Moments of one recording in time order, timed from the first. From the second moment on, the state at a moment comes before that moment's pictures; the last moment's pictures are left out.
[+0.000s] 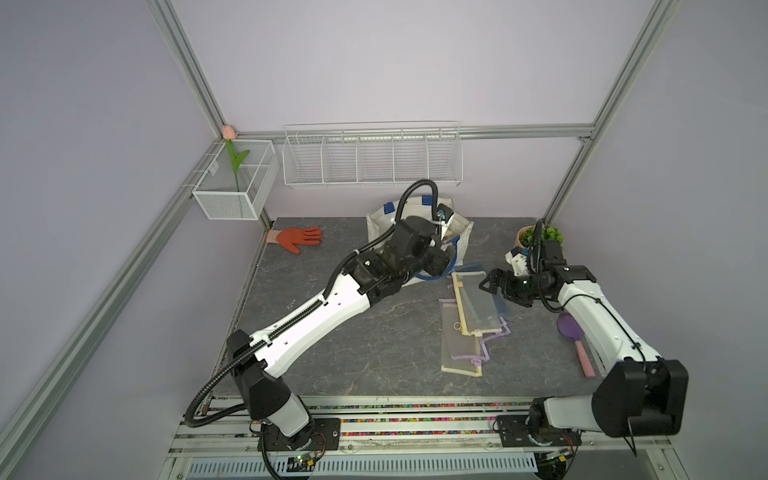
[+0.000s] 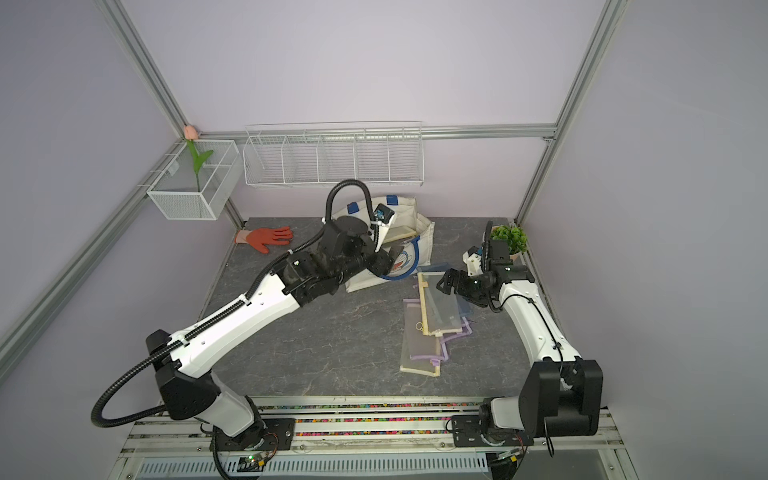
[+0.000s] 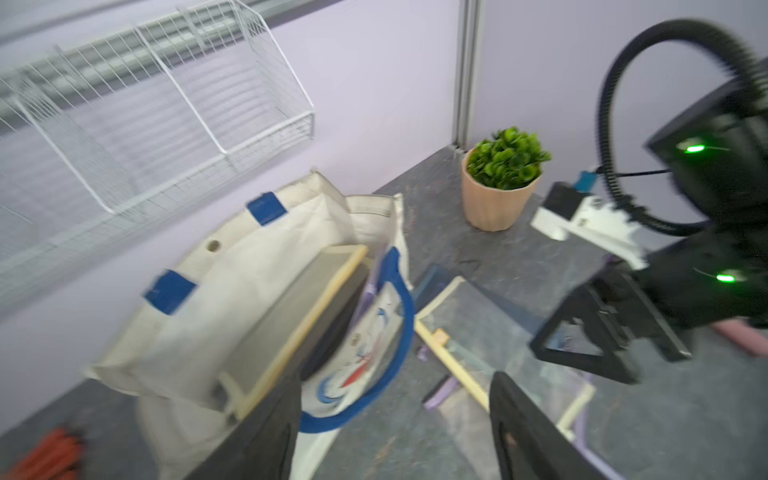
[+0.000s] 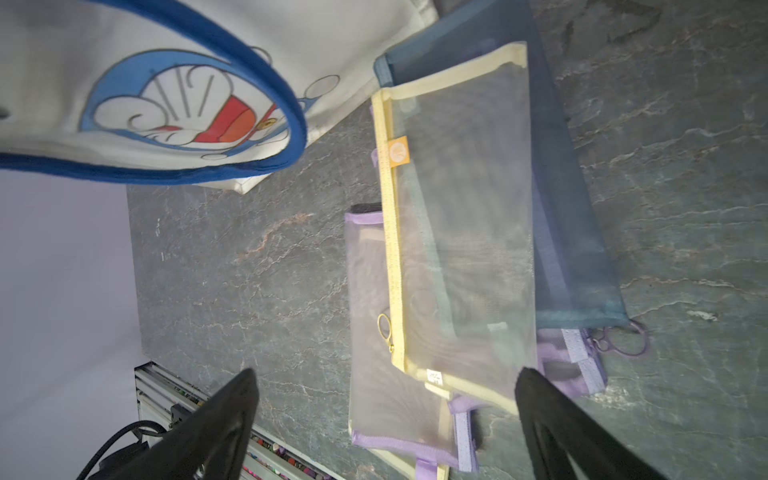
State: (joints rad) left arm -0.97 1.56 1.57 -0.43 -0.18 -0.09; right arm 0.03 1.40 1.12 -0.84 -0.46 0.29
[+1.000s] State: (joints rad) left arm -0.91 2.11 1.29 0.21 0.15 -0.89; right arm 0.01 1.75 1.14 -0.69 -0.58 0.23
